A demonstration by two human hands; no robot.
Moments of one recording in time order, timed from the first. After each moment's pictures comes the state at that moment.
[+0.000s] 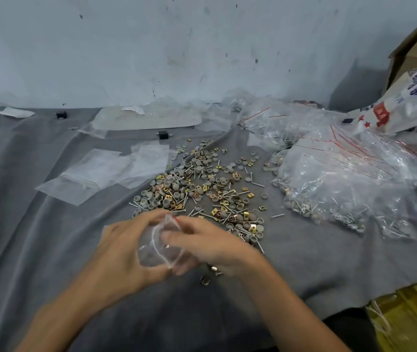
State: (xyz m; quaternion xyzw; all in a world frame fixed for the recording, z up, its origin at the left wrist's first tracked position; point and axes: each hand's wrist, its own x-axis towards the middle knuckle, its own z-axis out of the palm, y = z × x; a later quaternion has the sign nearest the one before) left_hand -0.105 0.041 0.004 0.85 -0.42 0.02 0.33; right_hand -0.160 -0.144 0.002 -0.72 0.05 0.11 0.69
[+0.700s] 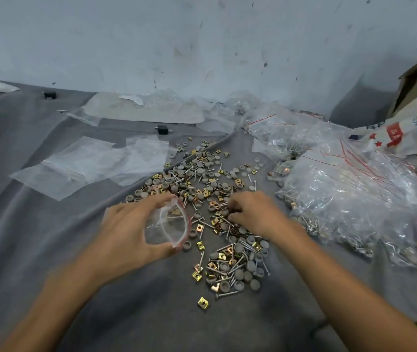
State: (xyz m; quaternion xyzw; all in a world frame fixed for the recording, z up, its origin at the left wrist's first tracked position) left_hand -0.045 0.011 -0.016 0.87 -0.38 -0.01 0.31; right_hand -0.106 -0.267 0.001 -0.98 0.14 0.05 0.08
